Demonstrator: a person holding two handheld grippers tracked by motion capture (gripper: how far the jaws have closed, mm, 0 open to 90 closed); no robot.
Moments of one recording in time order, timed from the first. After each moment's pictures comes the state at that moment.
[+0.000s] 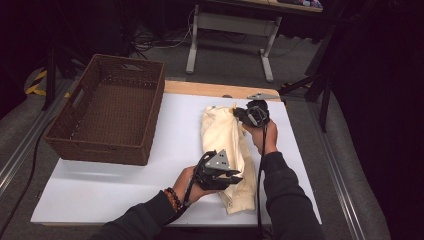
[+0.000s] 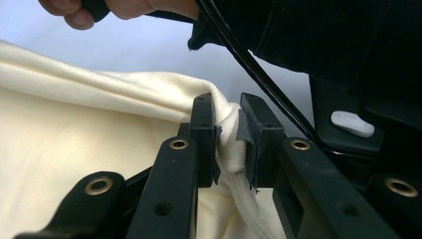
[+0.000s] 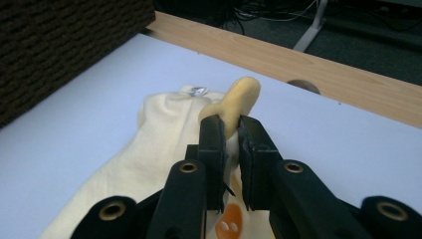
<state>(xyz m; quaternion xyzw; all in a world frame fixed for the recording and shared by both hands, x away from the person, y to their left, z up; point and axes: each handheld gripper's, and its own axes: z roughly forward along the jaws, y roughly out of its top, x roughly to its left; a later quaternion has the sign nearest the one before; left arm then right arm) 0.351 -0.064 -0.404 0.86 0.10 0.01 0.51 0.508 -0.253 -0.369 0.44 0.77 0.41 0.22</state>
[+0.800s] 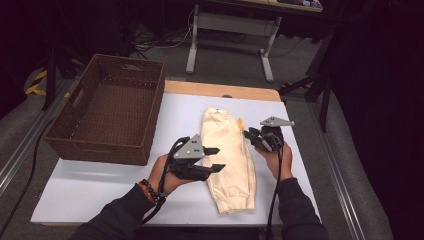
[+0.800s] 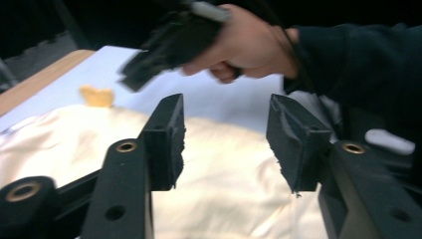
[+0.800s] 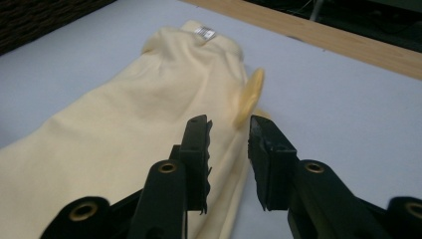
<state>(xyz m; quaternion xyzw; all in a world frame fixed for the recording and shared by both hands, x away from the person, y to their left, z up) 0.353 0.014 -0.363 0.83 0.11 0.10 0.54 0.443 -0.294 -0.401 0.41 0.78 0.40 0.23</state>
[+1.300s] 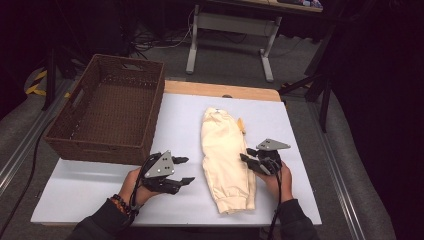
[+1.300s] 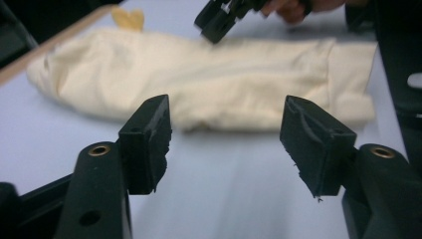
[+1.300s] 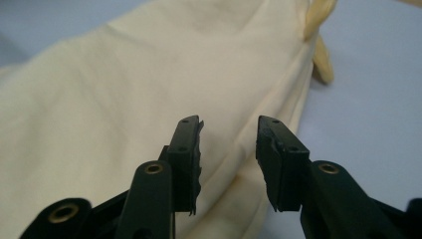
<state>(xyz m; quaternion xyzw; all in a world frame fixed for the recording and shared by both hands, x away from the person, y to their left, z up) 0.344 0.075 -0.427 0.85 0.12 0.13 0.49 0.395 -0.290 -0.437 0.39 0.81 0.37 0.22</state>
